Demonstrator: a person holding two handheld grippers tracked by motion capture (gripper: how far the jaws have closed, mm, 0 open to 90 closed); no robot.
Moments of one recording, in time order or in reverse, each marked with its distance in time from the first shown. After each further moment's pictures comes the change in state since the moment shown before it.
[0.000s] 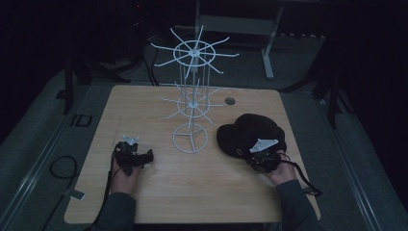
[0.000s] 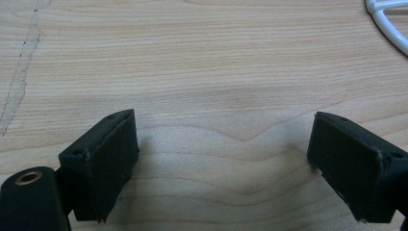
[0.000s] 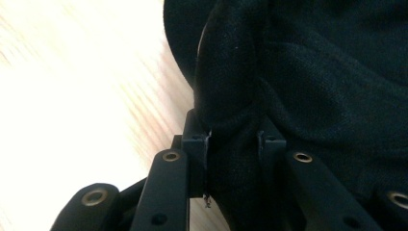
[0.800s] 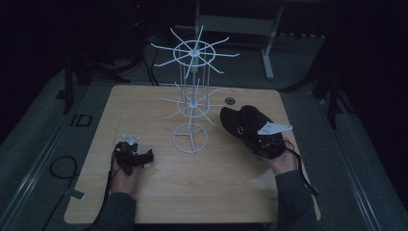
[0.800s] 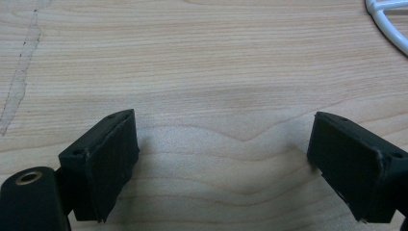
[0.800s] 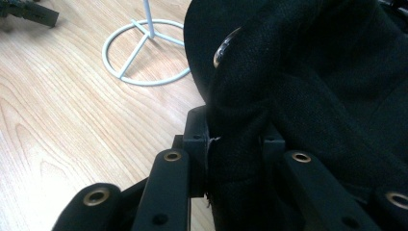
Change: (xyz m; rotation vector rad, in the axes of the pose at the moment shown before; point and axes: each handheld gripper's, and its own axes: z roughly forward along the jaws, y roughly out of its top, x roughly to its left) left arm 0.000 0.000 0.000 -0.001 0.000 -0.003; right arm -0.014 0.042 -0.041 -0.236 0.014 0.101
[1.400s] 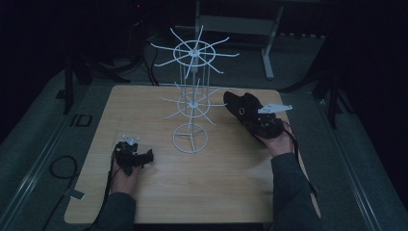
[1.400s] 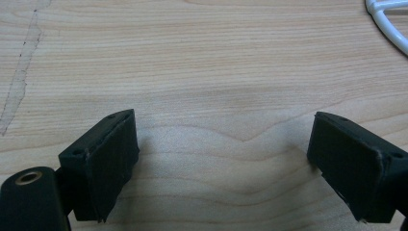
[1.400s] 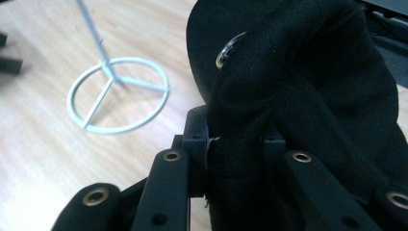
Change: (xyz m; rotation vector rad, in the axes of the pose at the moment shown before) left arm 0.000 0.000 0.000 -0.004 0.000 -0.006; right arm -0.037 0.042 0.015 -0.048 -0.052 0.089
